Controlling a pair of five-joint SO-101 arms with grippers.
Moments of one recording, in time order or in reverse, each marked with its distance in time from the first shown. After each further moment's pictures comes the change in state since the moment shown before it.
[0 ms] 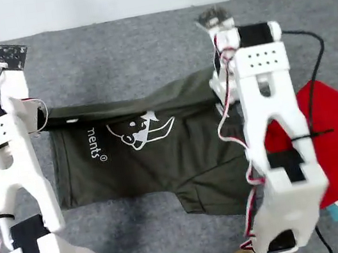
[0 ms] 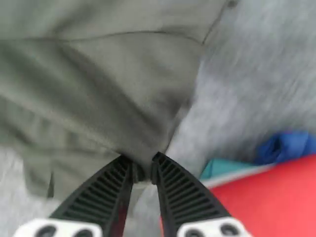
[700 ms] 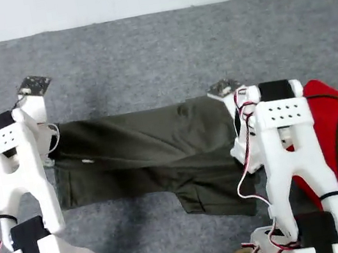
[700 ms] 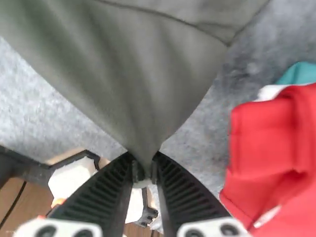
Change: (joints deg) left arm 0.0 -0.4 12.7 6.7 -6.9; right arm 2.7 -28.7 46.0 -1.9 11.3
